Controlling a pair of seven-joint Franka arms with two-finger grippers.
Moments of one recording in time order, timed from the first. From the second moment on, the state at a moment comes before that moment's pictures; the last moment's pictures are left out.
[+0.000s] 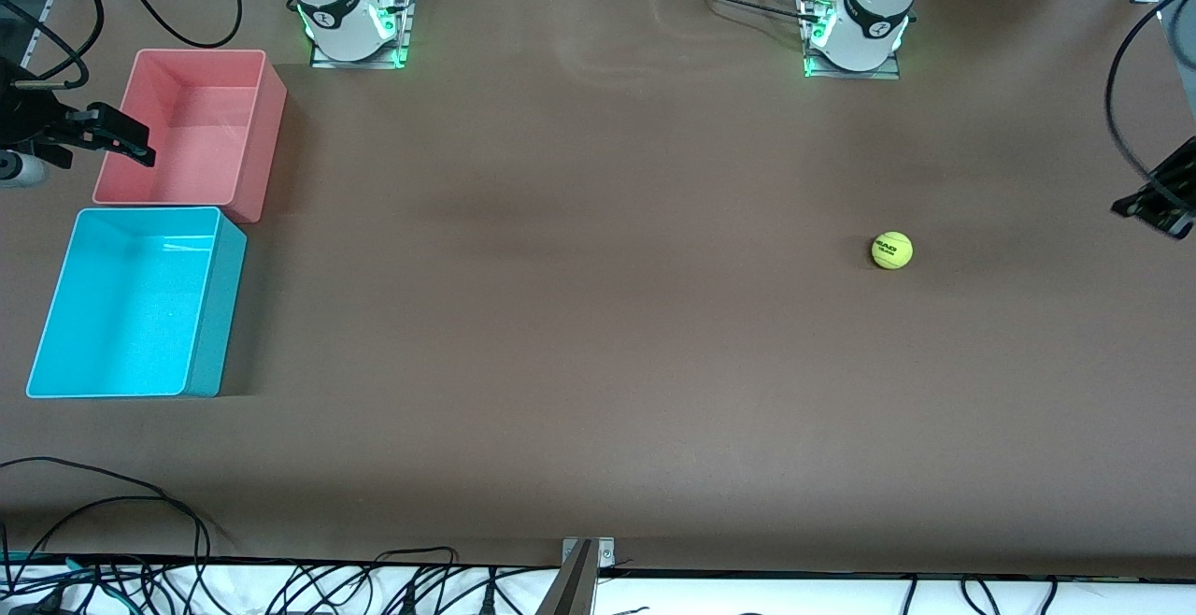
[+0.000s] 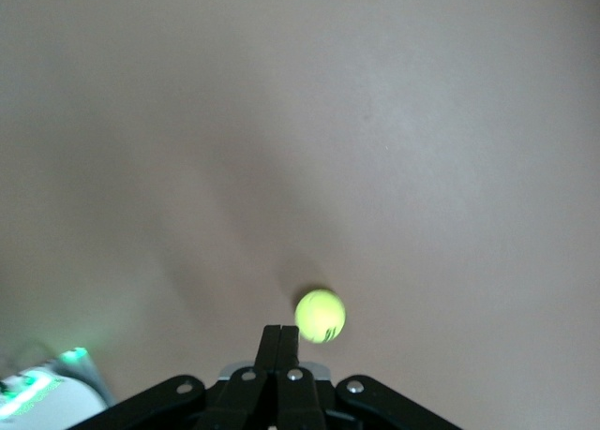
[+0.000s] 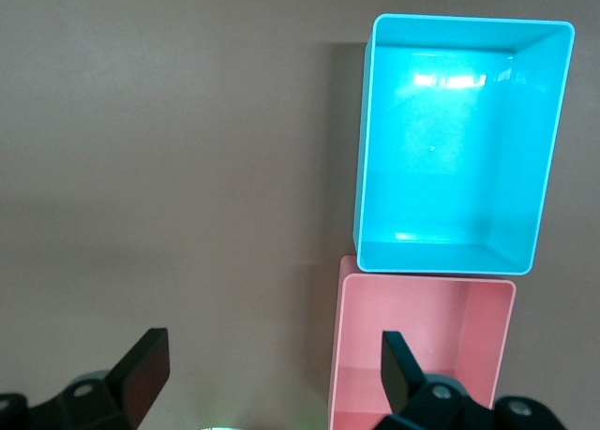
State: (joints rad) left arm 0.23 0.14 0.03 -1.69 -0.02 1.68 -0.91; right arm 0.00 -0.01 -0.04 -1.64 -0.04 1.56 -0.08
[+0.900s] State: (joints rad) left arm 0.27 0.22 0.00 -2.28 -0.02 2.39 -1.20; right arm 0.00 -0.01 -0.04 -1.64 -0.04 1.56 -0.08
